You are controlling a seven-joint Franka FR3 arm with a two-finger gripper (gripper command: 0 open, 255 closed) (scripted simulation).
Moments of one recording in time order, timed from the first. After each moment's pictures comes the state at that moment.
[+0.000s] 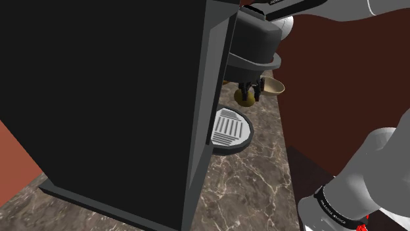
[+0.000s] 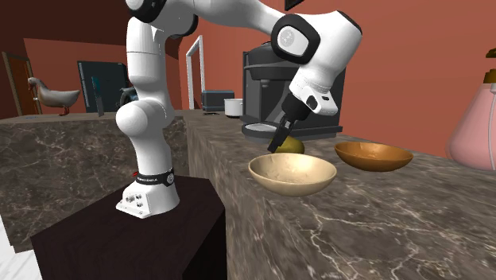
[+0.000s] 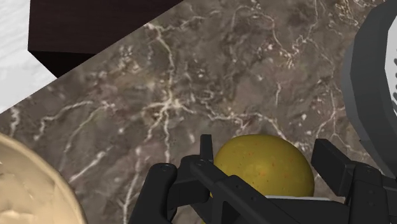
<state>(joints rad) 0.23 0.06 -0.38 -2.01 0.25 1.53 -0.19</state>
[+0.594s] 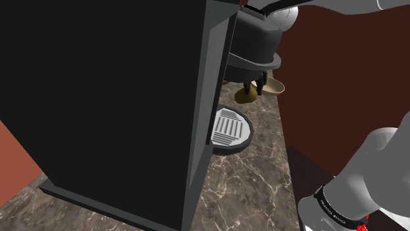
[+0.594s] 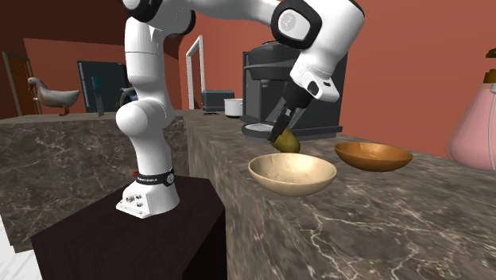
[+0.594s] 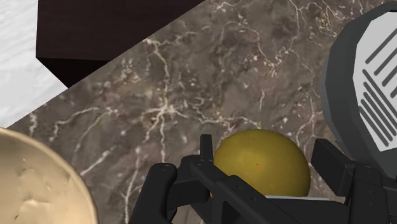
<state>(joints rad) 0.23 0.04 -0.38 -1.96 0.24 1.46 -0.17</state>
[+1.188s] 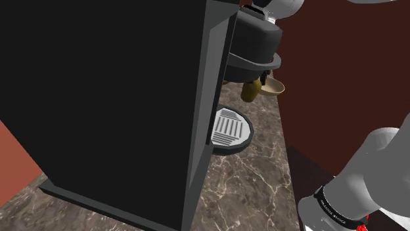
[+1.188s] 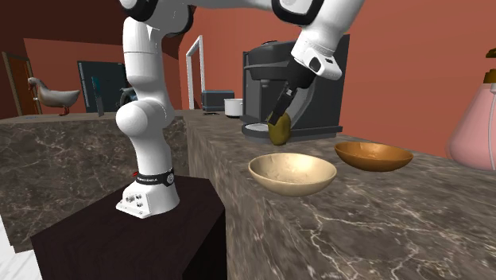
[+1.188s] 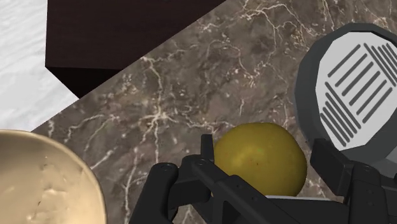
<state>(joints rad) 0.23 0.02 -0.38 -1.86 0.24 1.35 -0.13</state>
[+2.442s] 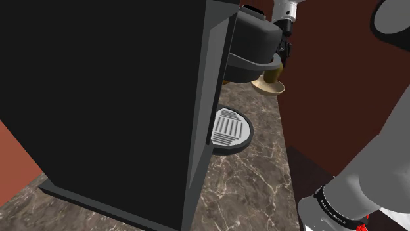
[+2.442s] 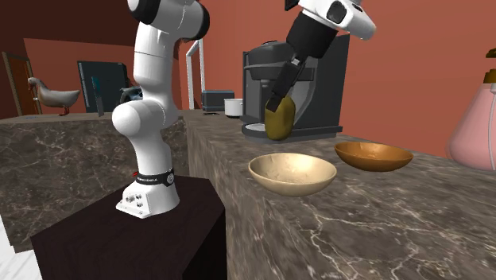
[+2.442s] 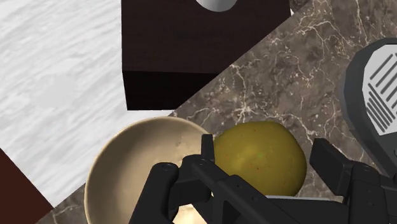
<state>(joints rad) 0.07 0.21 -0.51 -1.50 0.18 1.12 -0.40</state>
